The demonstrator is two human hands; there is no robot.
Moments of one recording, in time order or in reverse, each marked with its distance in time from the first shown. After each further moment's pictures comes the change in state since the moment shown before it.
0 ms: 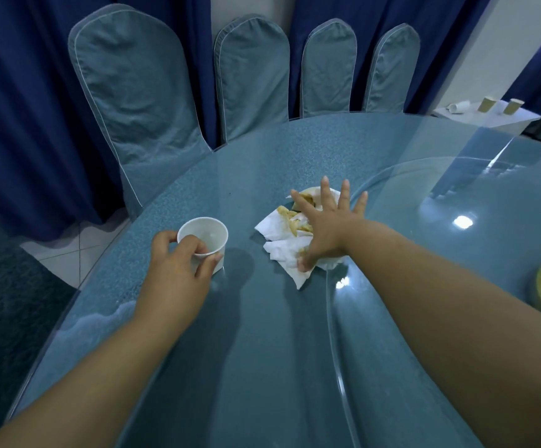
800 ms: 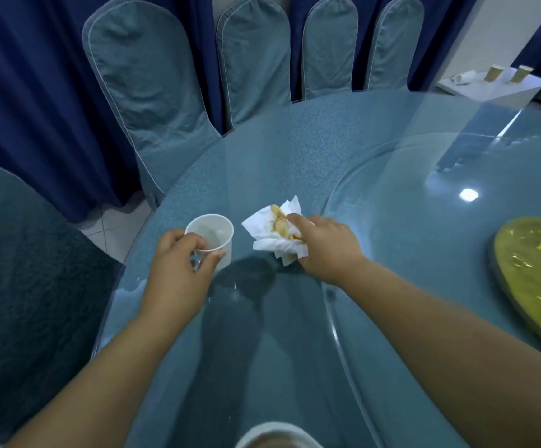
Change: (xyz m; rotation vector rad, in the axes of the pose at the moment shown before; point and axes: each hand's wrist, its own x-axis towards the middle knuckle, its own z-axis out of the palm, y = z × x) left_hand -0.071 0.022 -0.063 -0.098 -0.007 0.000; right_hand -0.118 -0.039 0.020 0.180 0.354 -0.179
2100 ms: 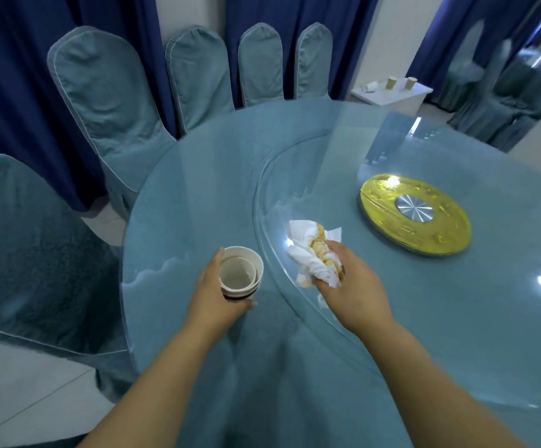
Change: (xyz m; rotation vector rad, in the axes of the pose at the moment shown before) left_hand -0.231 0.034 -0.038 -0.103 -0.362 -0.014; right_hand -0.339 -0.082 -0.106 0.605 0.197 0.612
